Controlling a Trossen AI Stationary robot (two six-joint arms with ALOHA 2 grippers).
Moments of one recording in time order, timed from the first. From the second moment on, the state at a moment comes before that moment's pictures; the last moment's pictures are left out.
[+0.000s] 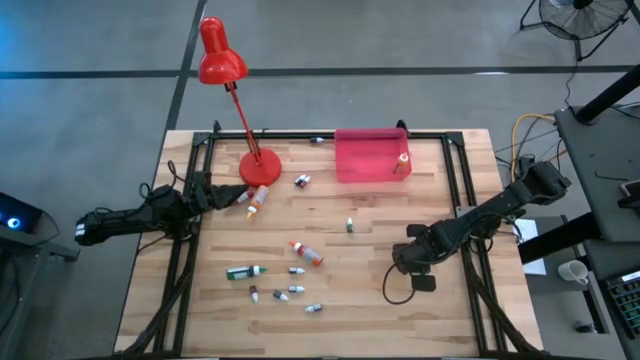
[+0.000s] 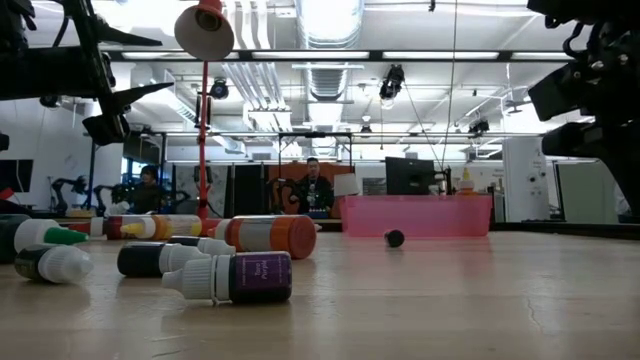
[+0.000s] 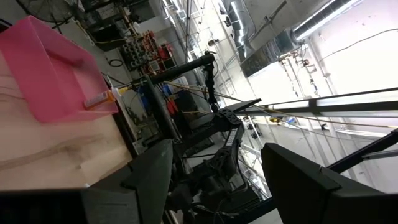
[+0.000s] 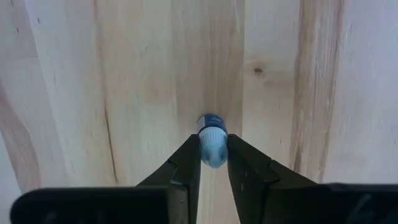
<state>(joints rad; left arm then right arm) 0.11 0.03 0.01 0.24 -0.18 -1.13 0.45 1.41 0.77 -0.80 -0.05 0.52</state>
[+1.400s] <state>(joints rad) 0.11 0.03 0.01 0.24 -0.18 -1.13 -0.77 1.91 1.63 -1.17 0.16 0.03</state>
